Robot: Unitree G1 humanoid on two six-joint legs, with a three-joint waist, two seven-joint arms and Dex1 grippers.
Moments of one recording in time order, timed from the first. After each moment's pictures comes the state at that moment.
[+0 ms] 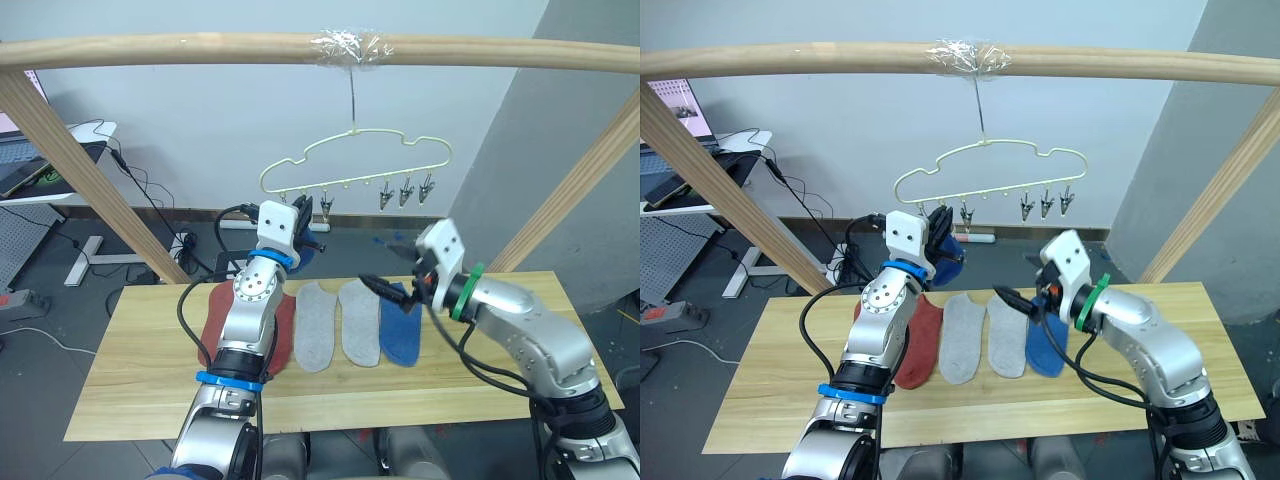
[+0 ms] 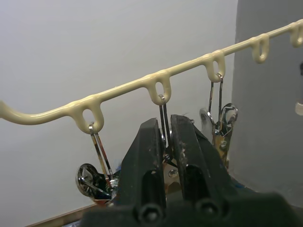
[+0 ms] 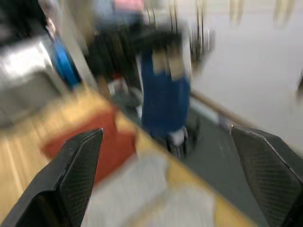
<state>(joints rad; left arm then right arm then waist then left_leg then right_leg) -0.50 0.10 0.00 0.27 -0.11 -0.05 -0.23 -0.29 -0.48 0.18 -0.36 0.43 0.71 0.49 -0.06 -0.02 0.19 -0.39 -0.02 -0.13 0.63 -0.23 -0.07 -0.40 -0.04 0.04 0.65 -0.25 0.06</state>
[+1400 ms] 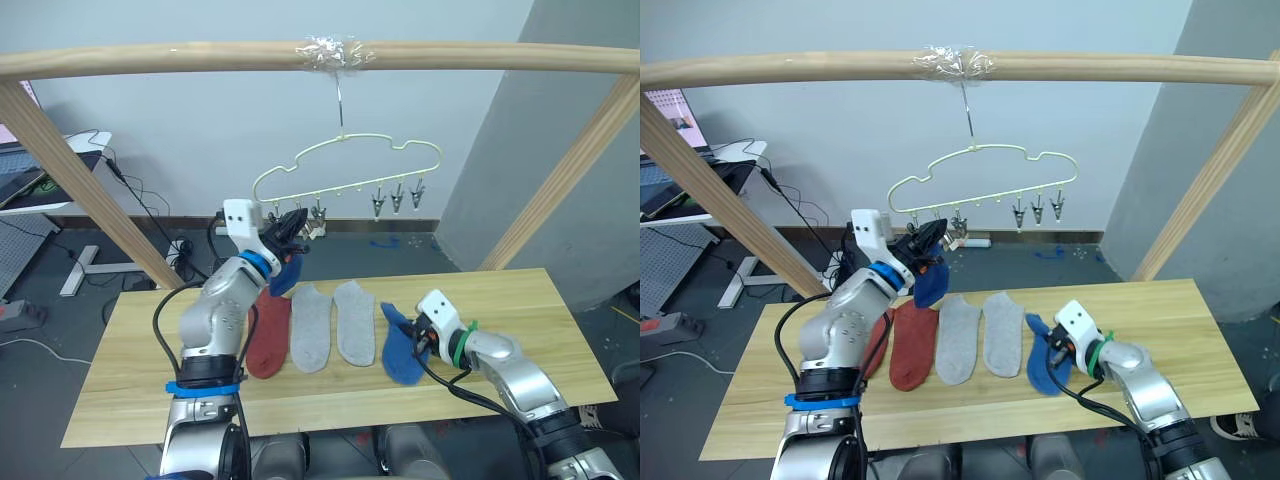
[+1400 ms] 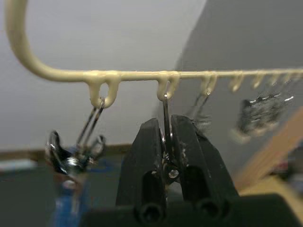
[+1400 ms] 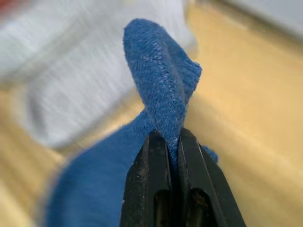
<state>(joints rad) -0.48 0.13 0.26 0.04 -0.69 0.66 -0.36 -0.15 -0.44 0.22 -0.10 0.10 0.49 0.65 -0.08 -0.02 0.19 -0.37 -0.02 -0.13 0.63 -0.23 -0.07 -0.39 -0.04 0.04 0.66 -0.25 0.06</state>
